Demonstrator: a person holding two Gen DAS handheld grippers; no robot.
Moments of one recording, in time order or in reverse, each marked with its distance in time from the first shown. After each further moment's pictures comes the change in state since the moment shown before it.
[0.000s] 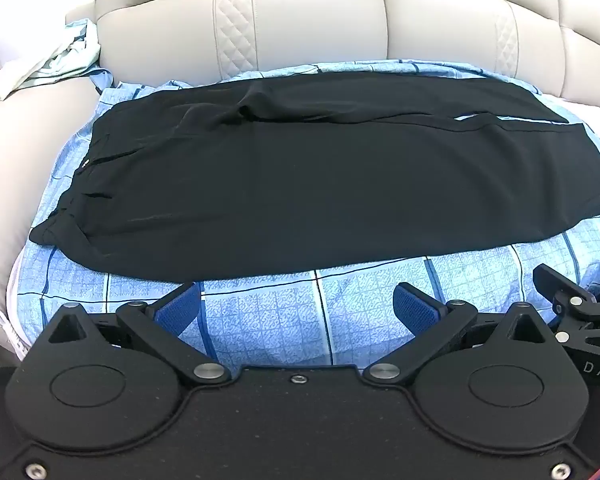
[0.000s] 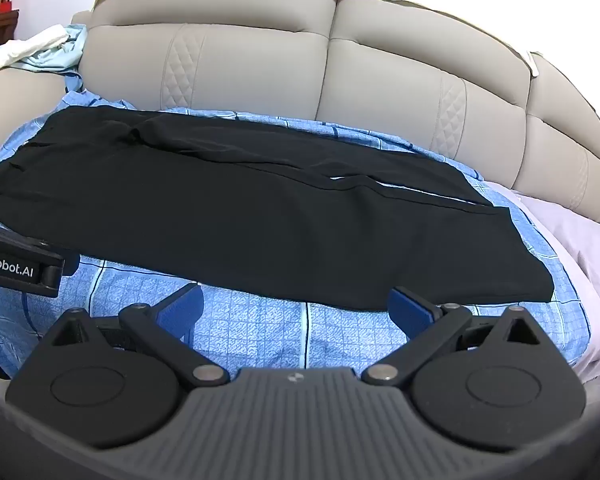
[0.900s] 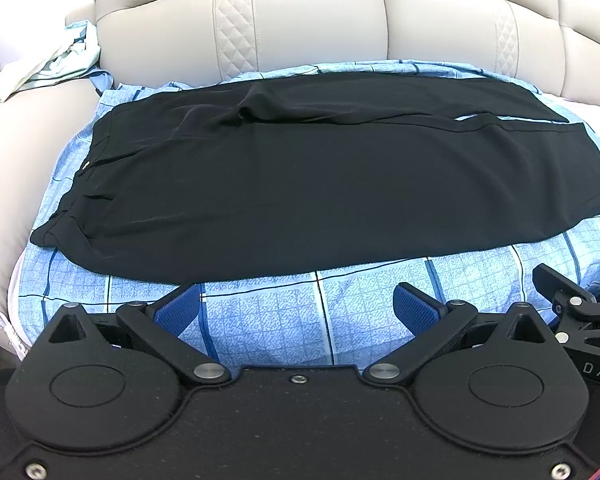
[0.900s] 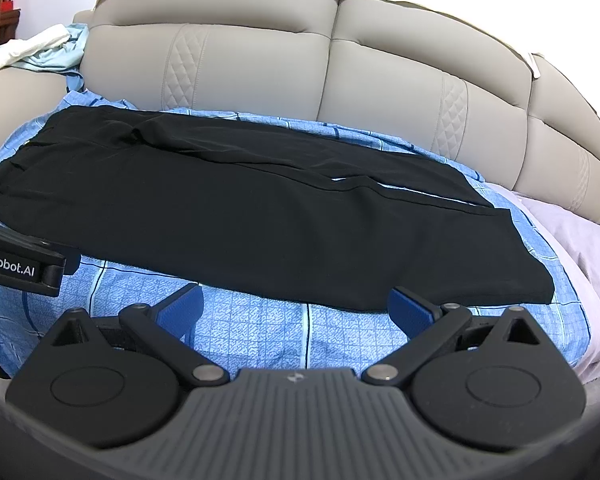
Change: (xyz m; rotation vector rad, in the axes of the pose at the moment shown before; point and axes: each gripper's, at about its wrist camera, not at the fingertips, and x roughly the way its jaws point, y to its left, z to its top) left arm 0.000 -0.001 -0.001 0.005 -0.003 0.003; right arm 0.003 0.002 0.001 -0.006 0.000 -0.003
